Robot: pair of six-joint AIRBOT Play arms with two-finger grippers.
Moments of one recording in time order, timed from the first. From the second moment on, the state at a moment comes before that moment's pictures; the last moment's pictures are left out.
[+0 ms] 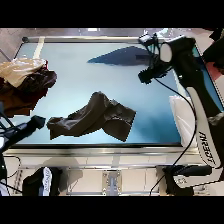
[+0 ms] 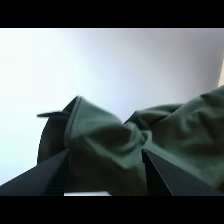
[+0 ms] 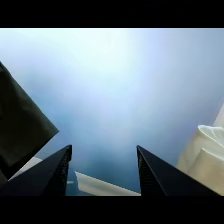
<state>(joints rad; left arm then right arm) 0.54 -0.46 0.44 1.06 -1.03 -1.36 0.37 -1.51 1.88 -1.73 1.53 1.50</state>
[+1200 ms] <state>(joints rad) 0.27 -0.52 0.11 0.57 -0.87 -1.20 0.31 -1.45 1.88 -1.44 1.50 1.46</state>
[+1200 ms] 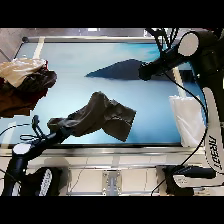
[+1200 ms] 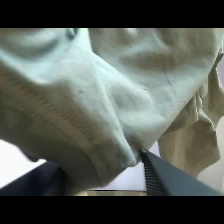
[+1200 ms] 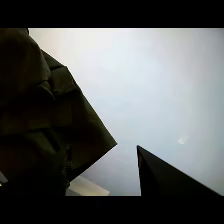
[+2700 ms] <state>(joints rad) 0.10 -0.51 0.14 0.39 -0.67 -1.15 0.31 -1.51 1.02 -0.83 0.94 1.33</state>
